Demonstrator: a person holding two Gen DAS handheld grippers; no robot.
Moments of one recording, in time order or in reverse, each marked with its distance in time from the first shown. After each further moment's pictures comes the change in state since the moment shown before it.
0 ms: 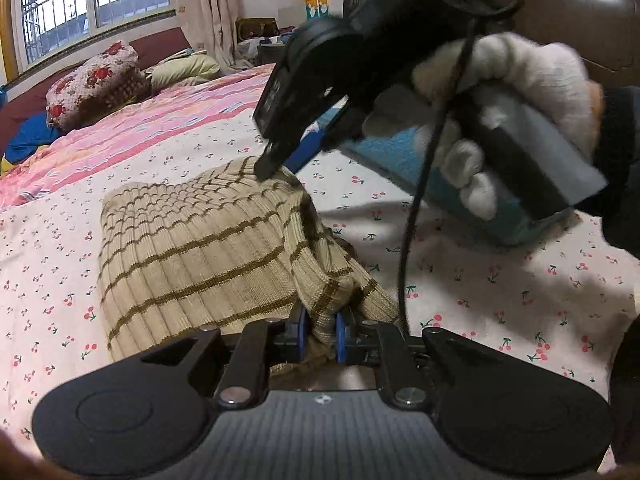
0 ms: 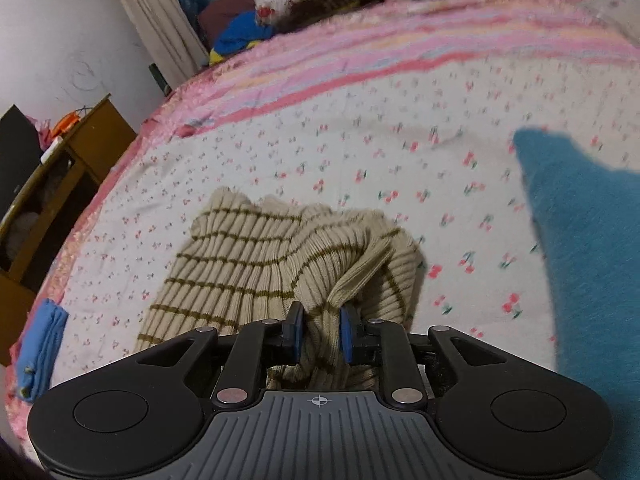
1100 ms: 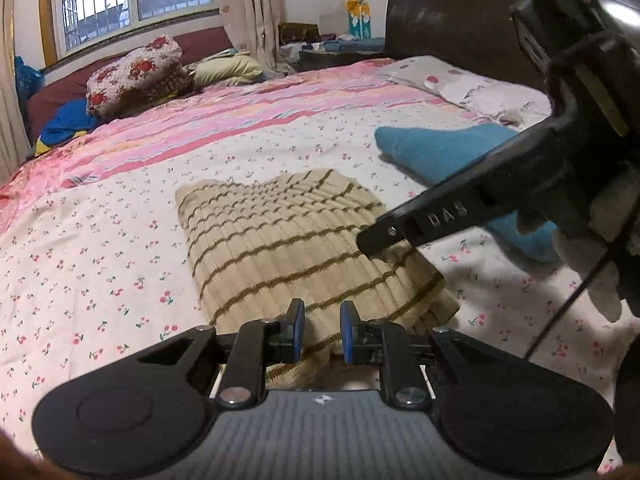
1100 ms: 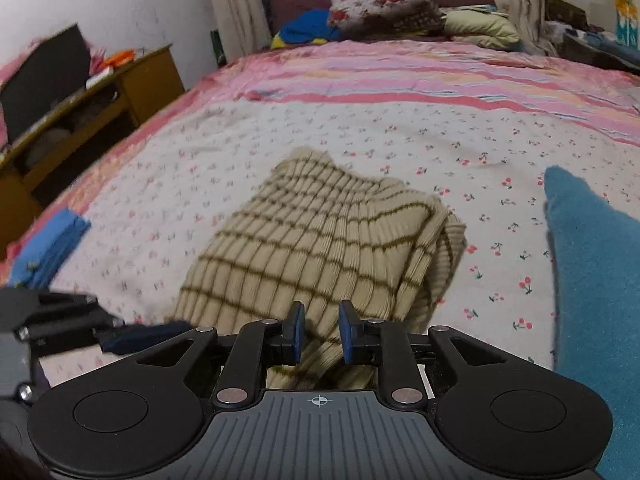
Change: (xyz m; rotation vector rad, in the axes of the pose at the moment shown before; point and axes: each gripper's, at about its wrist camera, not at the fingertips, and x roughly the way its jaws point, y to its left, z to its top) left arm -0.035 0.045 -0.004 -0.077 -0.016 0.084; right arm -0.033 0.056 -0.064 -0.283 0.016 0.007
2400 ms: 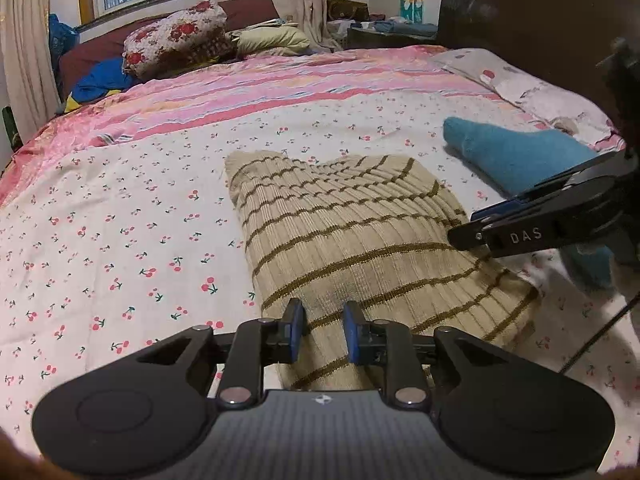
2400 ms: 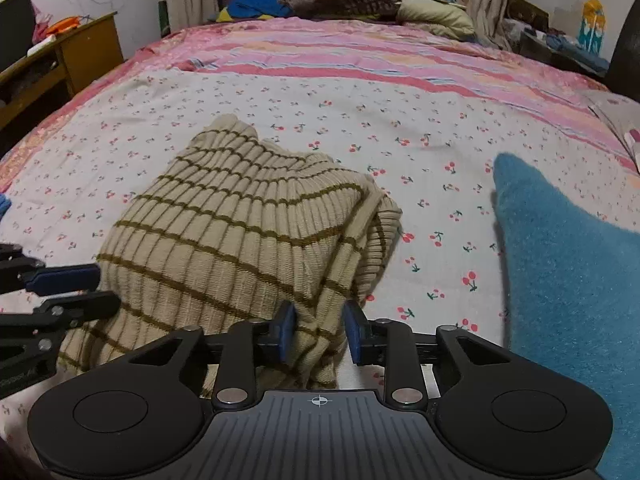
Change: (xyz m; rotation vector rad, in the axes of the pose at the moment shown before) left arm 0.030 0.047 0.010 -0.118 0.059 0.063; right arm 0.030 -0.022 0.007 0.030 0.046 -0.212
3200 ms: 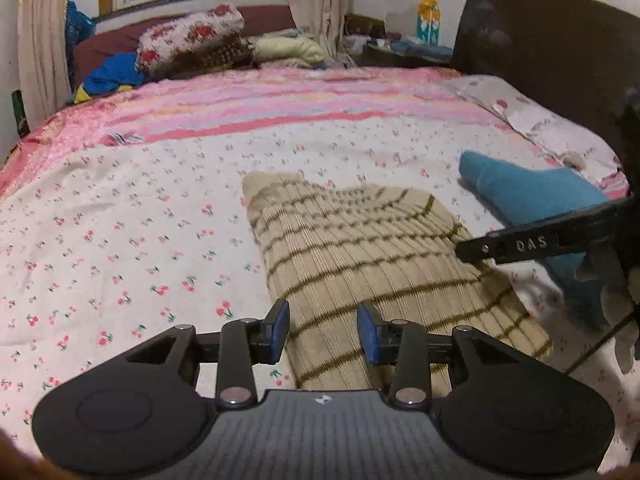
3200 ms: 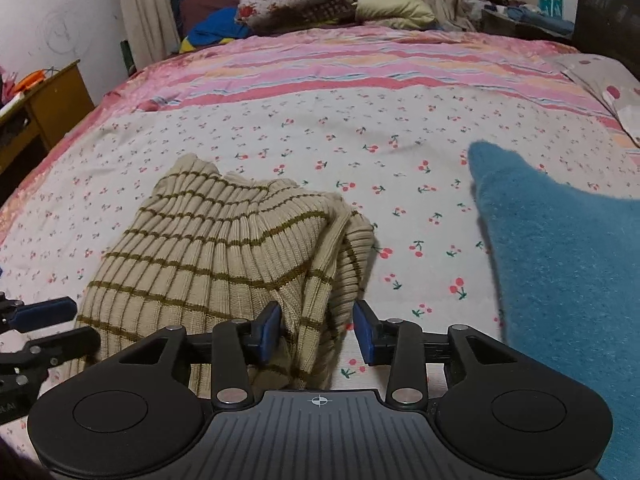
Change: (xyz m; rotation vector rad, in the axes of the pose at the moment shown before) left arm 0.000 0.021 0.013 -0.076 -0.047 -0.003; right arm 0.003 -0.017 0.010 0.146 -0.047 -0.003
